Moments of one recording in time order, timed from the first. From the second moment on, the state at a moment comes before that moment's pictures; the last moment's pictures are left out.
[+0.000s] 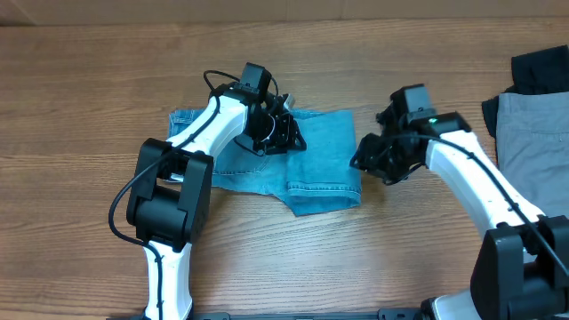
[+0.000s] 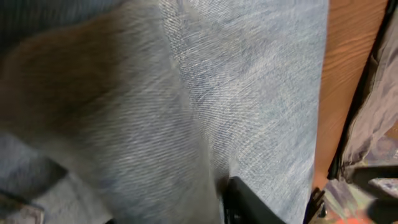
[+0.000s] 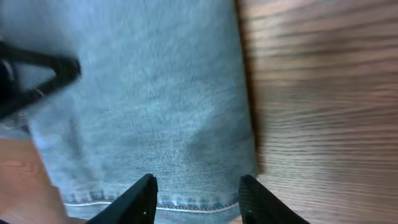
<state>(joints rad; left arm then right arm) -0.34 2.17 1.56 -0.73 0.68 -0.34 0.20 1.66 1.15 -0.85 -0.38 0.43</state>
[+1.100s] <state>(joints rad) -0.29 2.16 1.70 -1.03 0.59 -0.13 0.29 1.68 0.97 -0.63 -0.41 0.57</state>
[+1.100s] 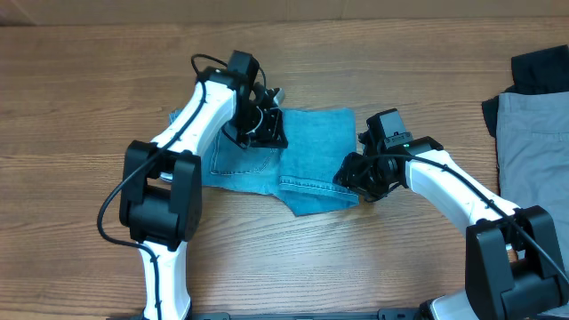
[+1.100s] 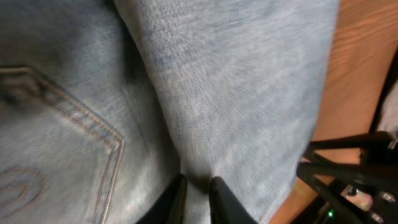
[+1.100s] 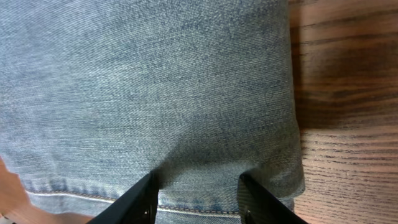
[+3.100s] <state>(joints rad) 0.00 1.95 1.76 -1.27 0.11 -0.15 0.30 1.68 0.97 -0.60 -0.41 0.57</state>
